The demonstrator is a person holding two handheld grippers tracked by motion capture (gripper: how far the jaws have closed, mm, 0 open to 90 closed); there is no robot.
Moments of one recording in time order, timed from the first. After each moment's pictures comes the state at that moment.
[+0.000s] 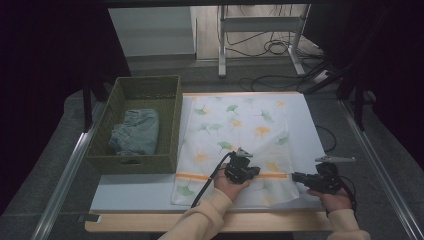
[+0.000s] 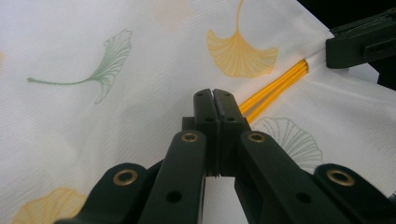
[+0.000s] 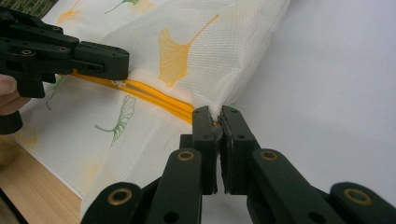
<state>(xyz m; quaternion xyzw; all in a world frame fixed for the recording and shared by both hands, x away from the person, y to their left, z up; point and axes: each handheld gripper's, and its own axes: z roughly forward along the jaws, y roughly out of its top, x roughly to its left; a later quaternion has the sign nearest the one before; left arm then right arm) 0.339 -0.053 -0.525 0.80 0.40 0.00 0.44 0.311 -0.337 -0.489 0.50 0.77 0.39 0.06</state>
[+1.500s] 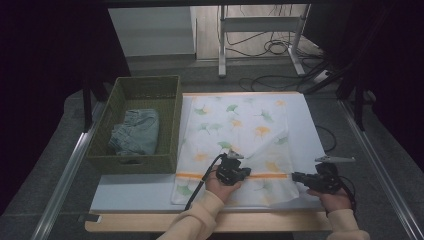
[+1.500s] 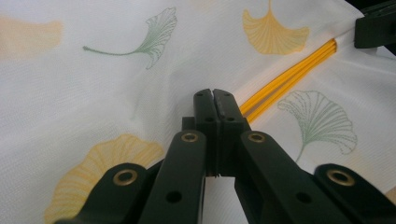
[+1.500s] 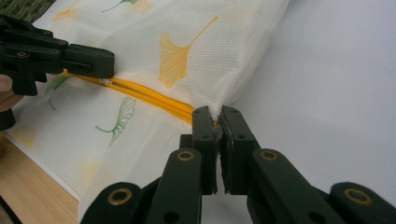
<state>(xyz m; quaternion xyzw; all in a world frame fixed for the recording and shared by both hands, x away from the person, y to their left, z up) 0.335 -0.030 -0.533 0.80 0.42 0.01 0.44 0.310 -0.336 -0.490 0.50 0.77 0.39 0.06</state>
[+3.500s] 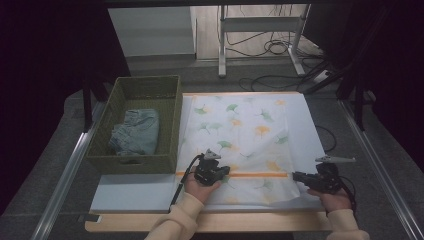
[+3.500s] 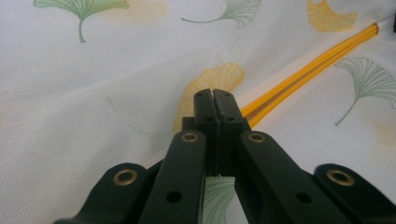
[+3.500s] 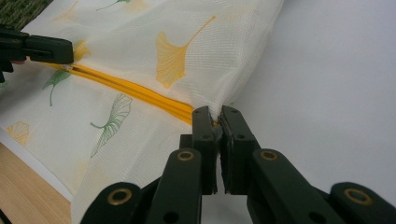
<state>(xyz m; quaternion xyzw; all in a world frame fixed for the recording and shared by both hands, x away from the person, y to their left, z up) 0.327 0.030 -0.535 0.78 0.45 0.04 0.43 0.310 -0.337 -0.490 0.51 0.77 0.39 0.07</state>
